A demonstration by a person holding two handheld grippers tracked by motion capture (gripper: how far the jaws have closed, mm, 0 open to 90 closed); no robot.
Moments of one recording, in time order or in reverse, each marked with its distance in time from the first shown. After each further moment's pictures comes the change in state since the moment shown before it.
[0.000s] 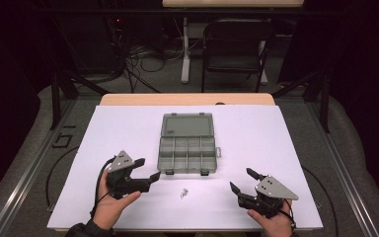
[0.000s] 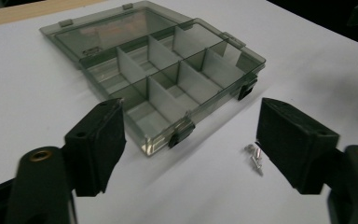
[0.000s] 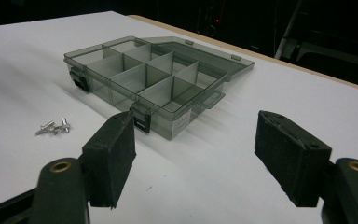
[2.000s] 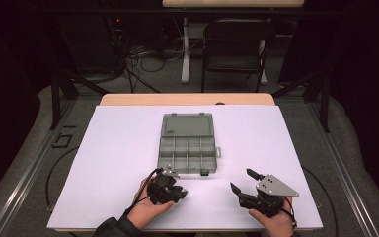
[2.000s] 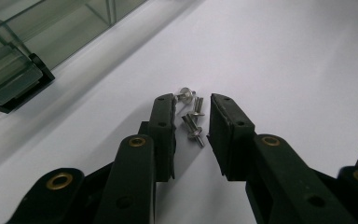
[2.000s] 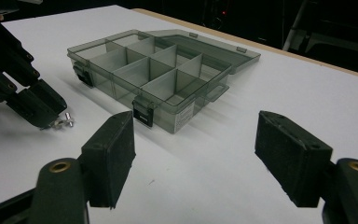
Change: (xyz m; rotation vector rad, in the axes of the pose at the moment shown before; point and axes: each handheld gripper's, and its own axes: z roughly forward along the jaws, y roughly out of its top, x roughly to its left) left arm -0.048 -0.024 0.089 0.410 -0.127 -0.003; right arm -0.004 -0.001 0.001 0.029 0.027 0.019
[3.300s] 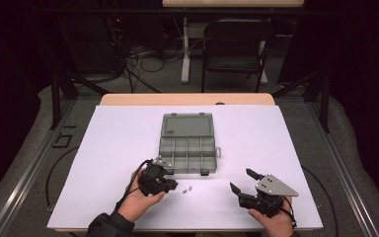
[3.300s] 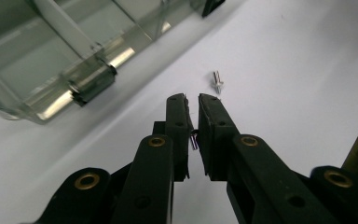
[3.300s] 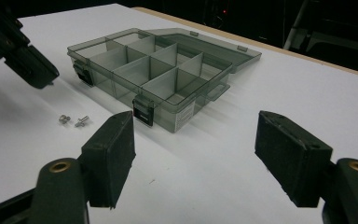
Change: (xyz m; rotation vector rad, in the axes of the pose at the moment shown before) left arm 0.019 0.012 -0.037 -0.021 0.019 -0.062; right arm 0.000 0.000 0.001 0.005 -0.001 -0.001
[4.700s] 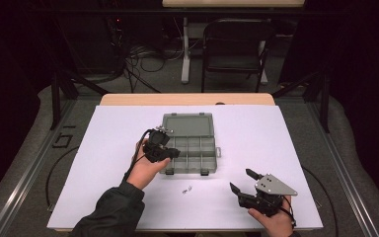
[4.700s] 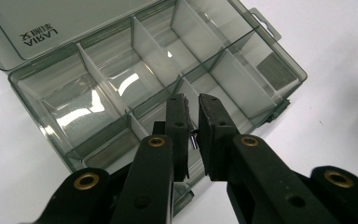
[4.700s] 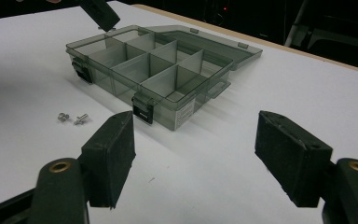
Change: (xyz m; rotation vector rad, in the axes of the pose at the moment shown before) left arm 0.036 0.073 0.005 -0.052 0.073 -0.082; right arm -0.001 -0.001 0.002 0.009 0.002 0.003
